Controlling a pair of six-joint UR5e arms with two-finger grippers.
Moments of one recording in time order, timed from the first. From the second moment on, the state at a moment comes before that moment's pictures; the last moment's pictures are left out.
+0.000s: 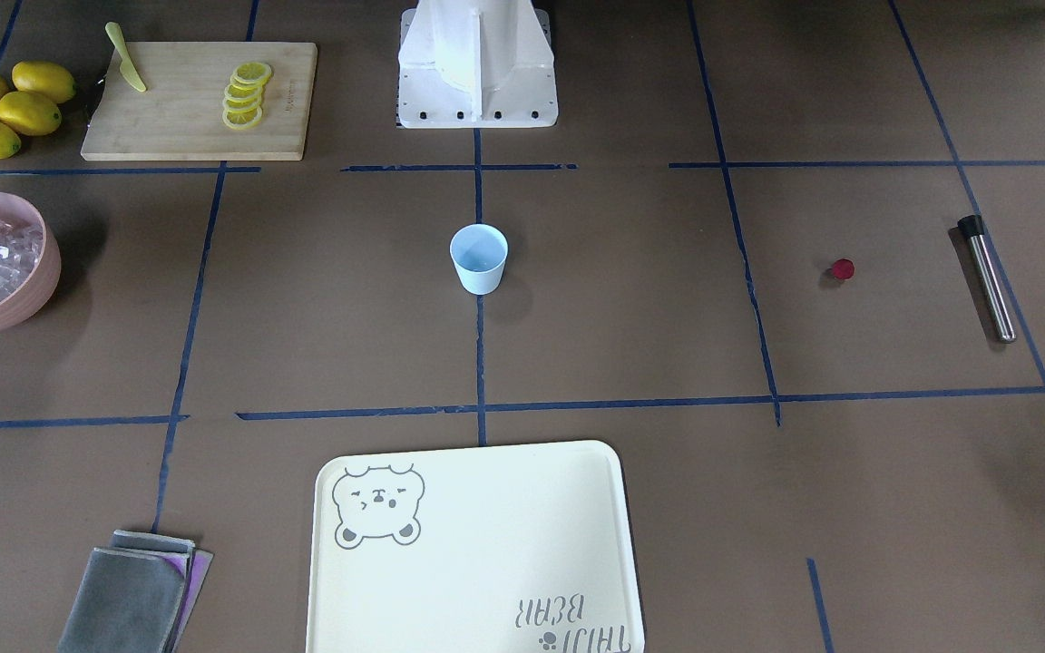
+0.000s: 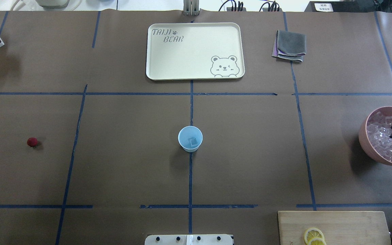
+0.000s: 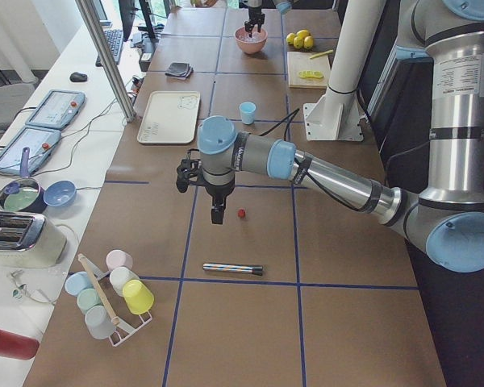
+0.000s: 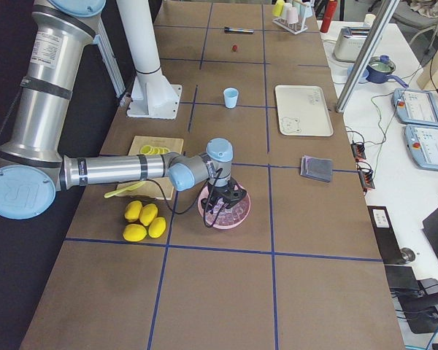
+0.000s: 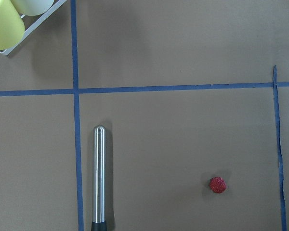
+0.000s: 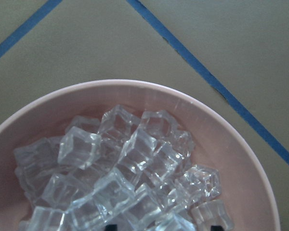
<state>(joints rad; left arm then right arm) -1.50 -1.51 -2.00 -1.38 -2.43 -0.13 1.04 -1.85 1.87 -1.21 2.15 1.44</state>
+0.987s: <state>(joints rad) -1.50 -1.51 -2.00 -1.38 -2.44 -0.13 1.05 -1.85 1.95 -1.21 2.11 1.42</state>
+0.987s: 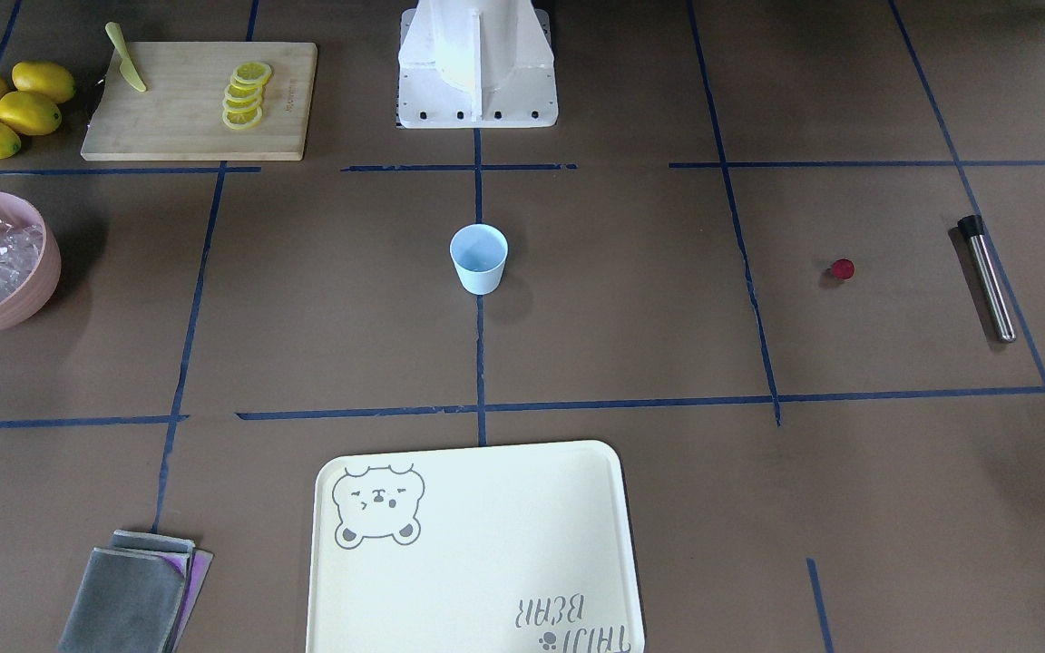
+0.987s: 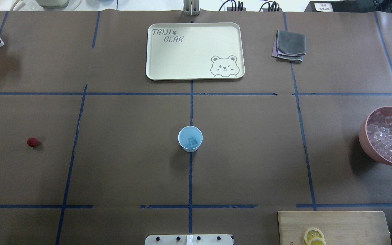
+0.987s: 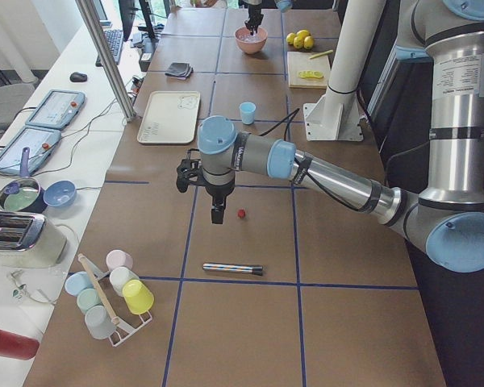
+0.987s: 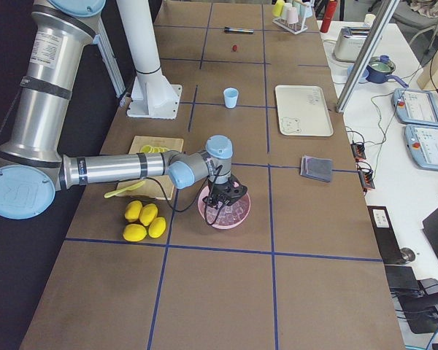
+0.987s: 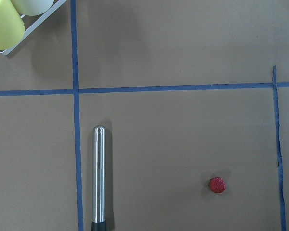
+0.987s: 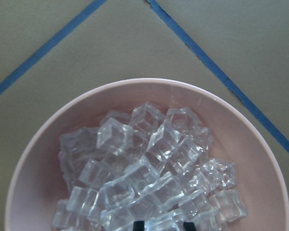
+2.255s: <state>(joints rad) -1.50 -1.51 -2.00 -1.38 -2.44 -0.15 0.61 -1.21 2.03 -1.40 1.97 1.64</state>
